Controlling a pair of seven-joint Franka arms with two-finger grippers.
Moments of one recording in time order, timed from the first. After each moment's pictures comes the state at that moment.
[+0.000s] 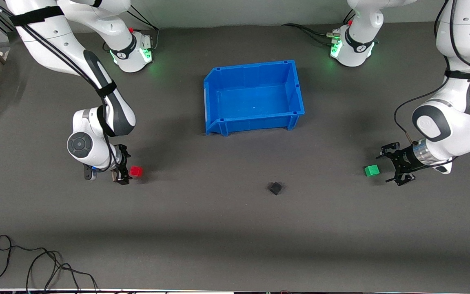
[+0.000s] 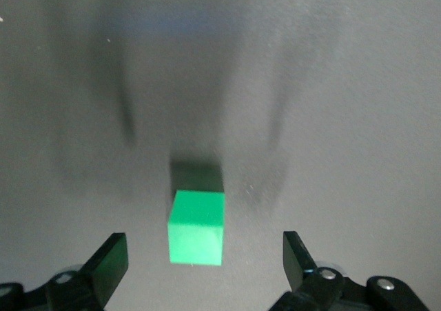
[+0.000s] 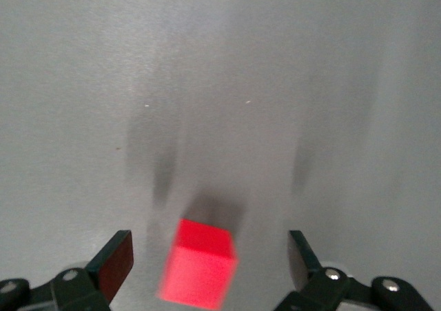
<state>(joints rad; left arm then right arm) 0.09 0.42 0.04 -2.13 -0.61 2.49 -1.20 0.19 0.45 -0.06 -2.07 -0.04 2.43 1.60</state>
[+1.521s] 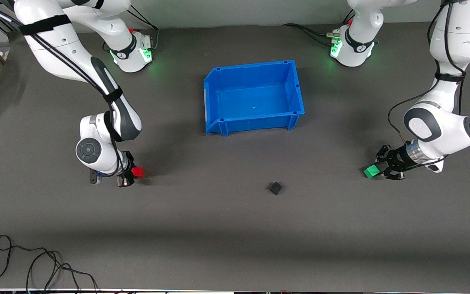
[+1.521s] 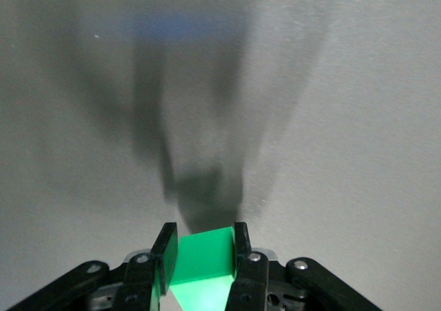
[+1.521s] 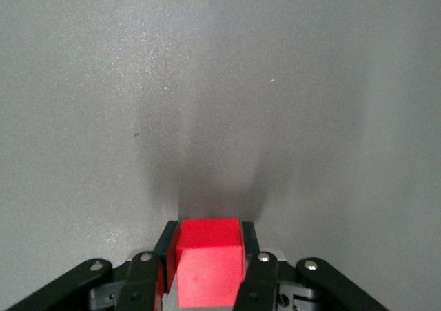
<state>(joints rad) 0.08 0.45 0.02 -2.13 -0.67 2.54 -1.14 0.22 0.51 -0.06 -2.01 -0.06 2.44 1.67</state>
